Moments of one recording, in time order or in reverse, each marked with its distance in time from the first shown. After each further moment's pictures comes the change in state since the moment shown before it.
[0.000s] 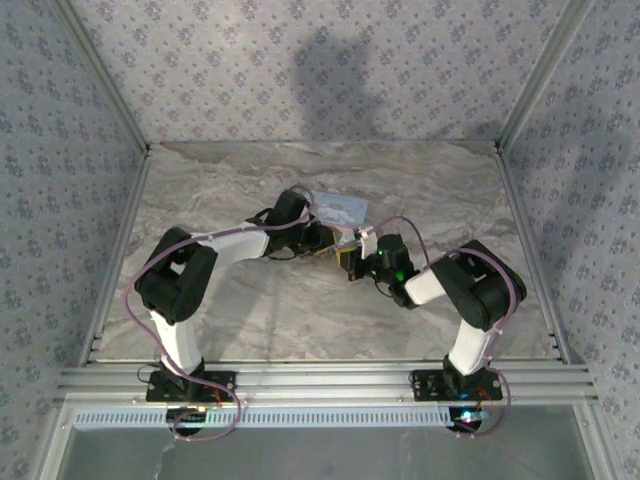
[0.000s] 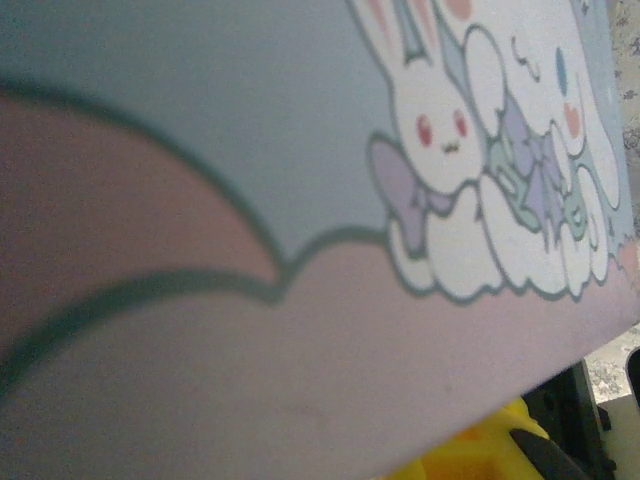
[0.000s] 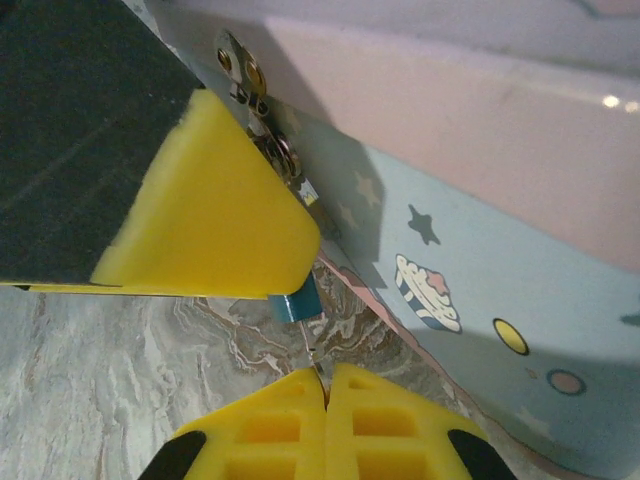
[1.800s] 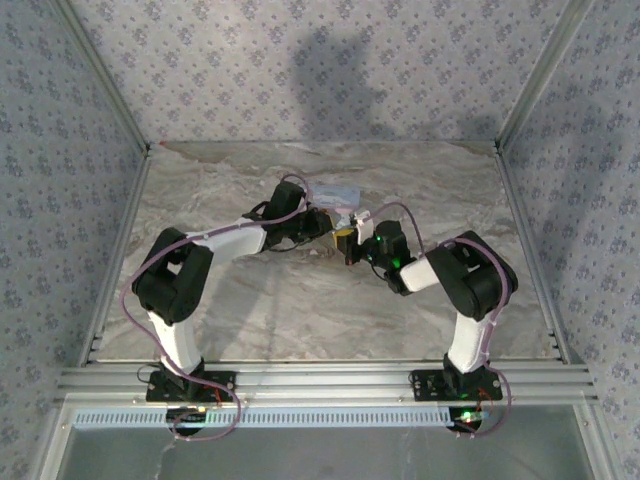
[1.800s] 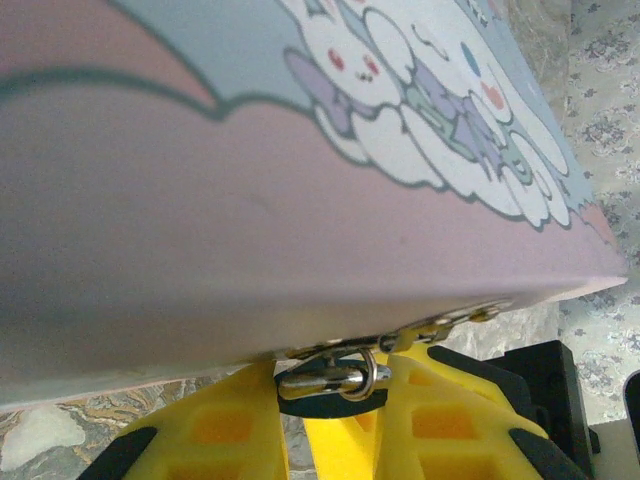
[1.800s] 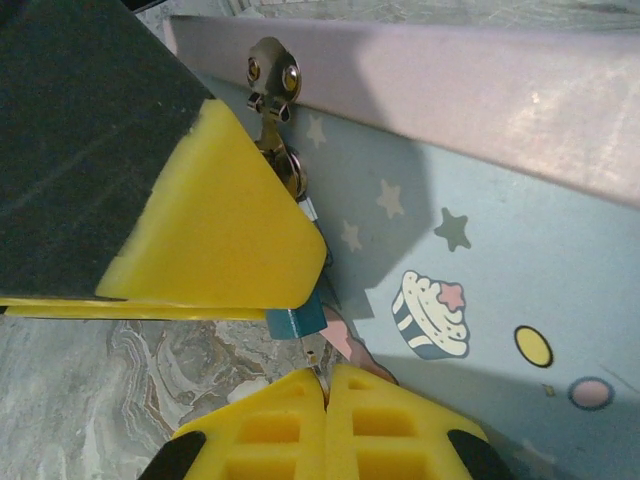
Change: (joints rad) left arm 0.018 -0.013 0.034 0.055 -0.082 -0.035; right arm -0.045 0.070 0.126 0.038 -0.016 -0.129
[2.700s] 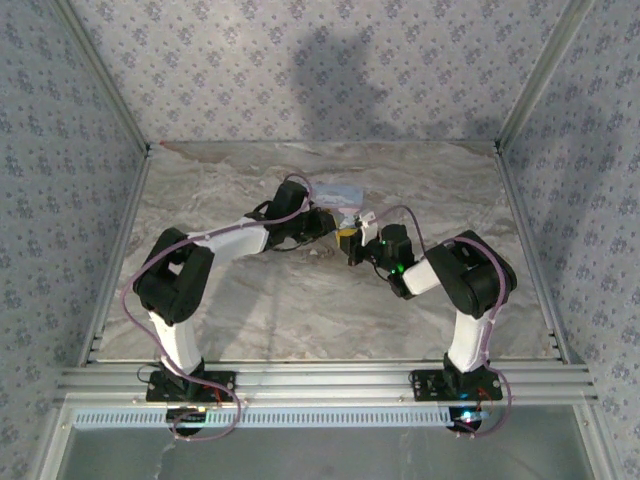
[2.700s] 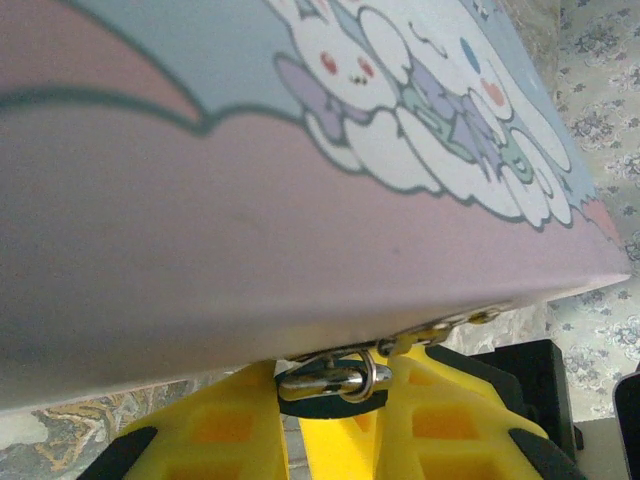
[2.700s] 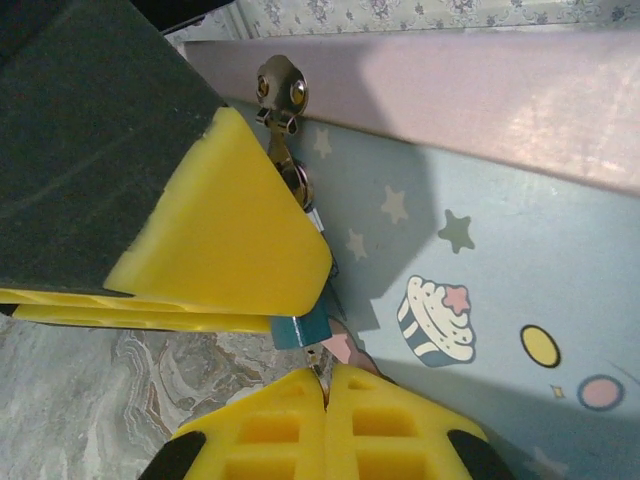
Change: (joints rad) left arm -0.016 0.002 0.017 -0.007 0.005 -0.018; right arm -0.019 0.015 -0.043 0.122 -0.022 0.006
